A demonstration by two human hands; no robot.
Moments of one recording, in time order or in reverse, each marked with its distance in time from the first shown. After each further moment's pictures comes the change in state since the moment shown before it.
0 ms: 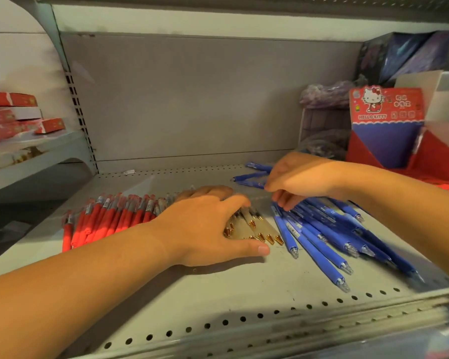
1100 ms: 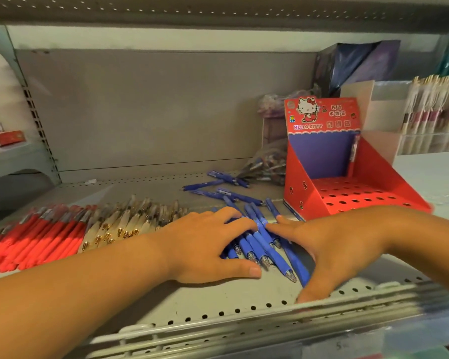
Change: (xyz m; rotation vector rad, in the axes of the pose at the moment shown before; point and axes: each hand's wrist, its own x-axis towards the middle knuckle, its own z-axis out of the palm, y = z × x) left_hand 0.063 0.101 0.022 0.083 -0.107 0.149; right_hand -0.101 0.106 -0.067 -0.589 -0.557 -0.108
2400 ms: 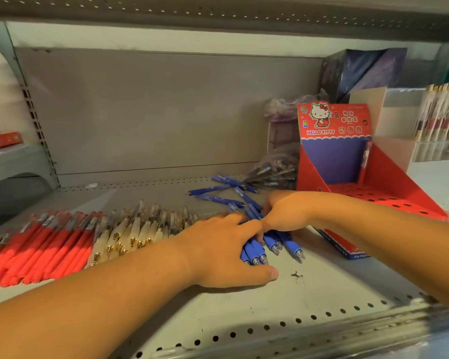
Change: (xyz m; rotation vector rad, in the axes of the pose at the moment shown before) left_hand 0.007 -0.007 -0.001 -0.086 0.037 -0.040; right_hand 0.083 -0.034 -0.038 0.193 0.332 0.258
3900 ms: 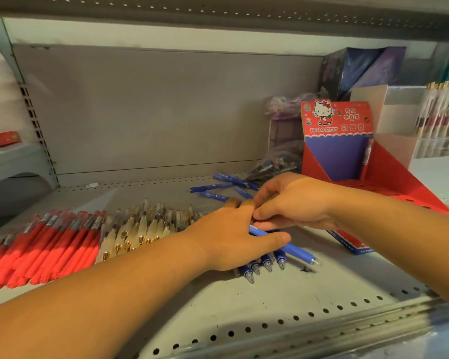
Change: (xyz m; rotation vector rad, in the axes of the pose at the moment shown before) left_hand 0.004 -0.004 -0.004 -0.342 0.037 -0.114; right_hand -0.022 -0.009 0.001 0.826 0.067 -0.110
